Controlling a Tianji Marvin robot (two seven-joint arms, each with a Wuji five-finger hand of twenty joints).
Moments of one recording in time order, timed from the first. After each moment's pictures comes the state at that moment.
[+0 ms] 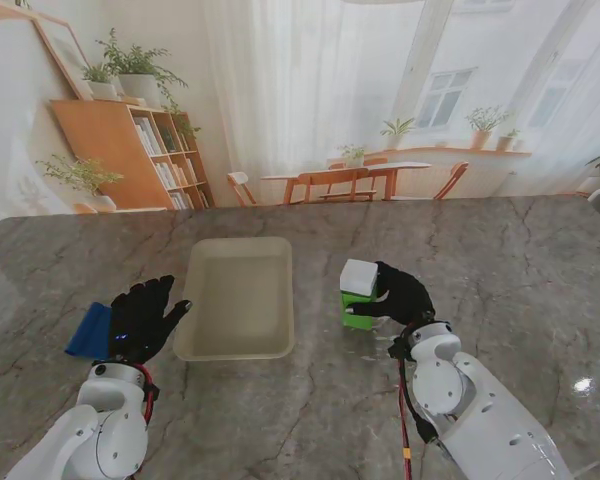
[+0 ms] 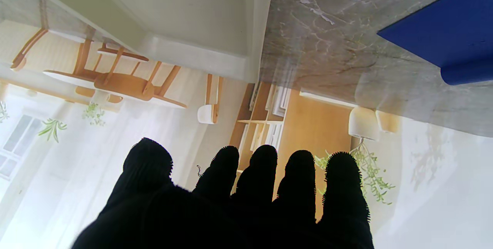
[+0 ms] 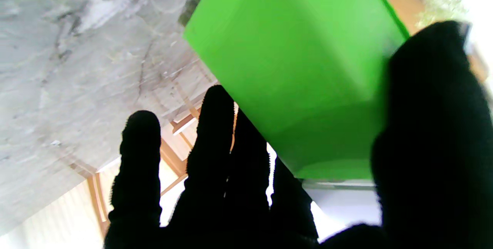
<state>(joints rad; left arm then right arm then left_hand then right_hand) 1.85 -1.11 -1.32 -1.81 0.92 0.29 0.22 -1.42 -1.19 1.13 -1.24 -0.57 -0.14 -0.38 0.85 0.21 -0.05 -0.09 0.31 0.29 0.11 0.54 0.38 0.29 0.07 0.31 0.27 0.25 0.12 0.29 0.05 0.25 0.37 0.54 0.62 -0.76 0.28 -0.18 0.50 -0.13 0.91 0.54 0.97 -0.08 0.48 0.70 0.87 -0.08 0.69 0.50 0.36 0.28 1.14 0.37</state>
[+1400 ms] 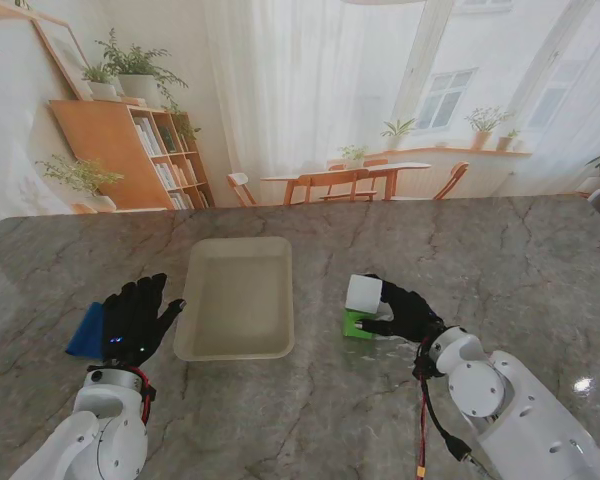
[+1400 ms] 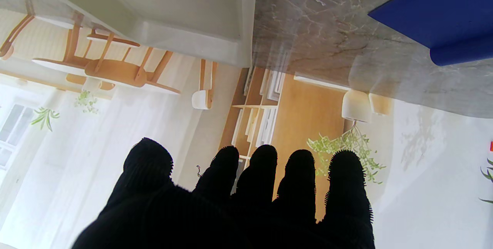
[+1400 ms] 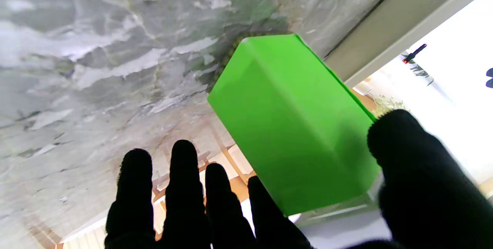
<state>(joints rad) 1.87 -1.12 -1.32 -1.81 0.95 0.30 0.30 -1.48 -1.09 1.22 -1.32 -0.61 -0.28 0.00 0.85 0.21 -0.05 -0.09 0.31 0.29 0.11 0.55 0.38 0.29 0.07 0.32 0.27 0.25 0.12 0.31 0.05 0.29 0.42 0.54 0.36 -0.40 0.57 -0.09 0.16 0.24 0.01 0.61 0.30 0.28 0.13 0.47 0.37 0.20 0.34 0.42 0.01 0.30 0.88 0.33</state>
